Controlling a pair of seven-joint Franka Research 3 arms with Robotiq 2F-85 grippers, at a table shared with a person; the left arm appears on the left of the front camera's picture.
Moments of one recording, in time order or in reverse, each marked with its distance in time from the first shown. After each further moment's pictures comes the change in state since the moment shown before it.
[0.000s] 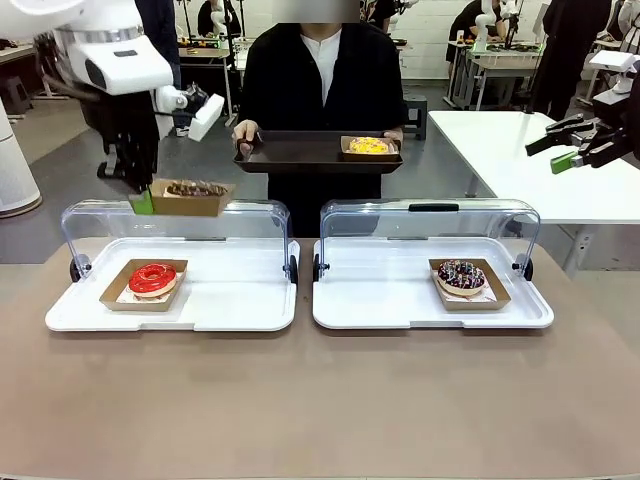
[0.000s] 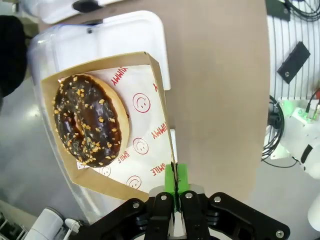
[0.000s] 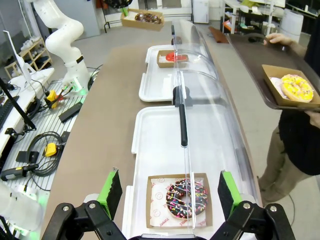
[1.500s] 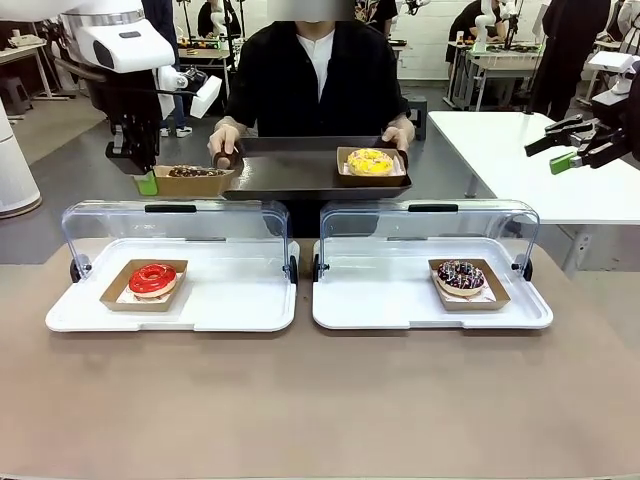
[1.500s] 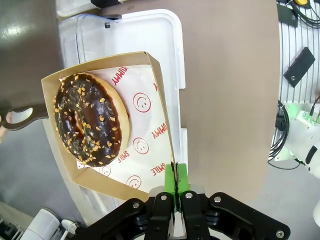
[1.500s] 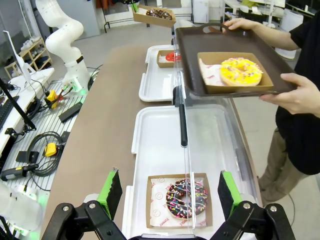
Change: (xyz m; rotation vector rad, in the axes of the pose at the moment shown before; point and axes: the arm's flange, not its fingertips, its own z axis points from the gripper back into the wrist) left arm -0.007 0.031 0.001 -0.011 -0.017 0.021; right arm 0.000 0.000 0.000 0.000 0.000 0.000
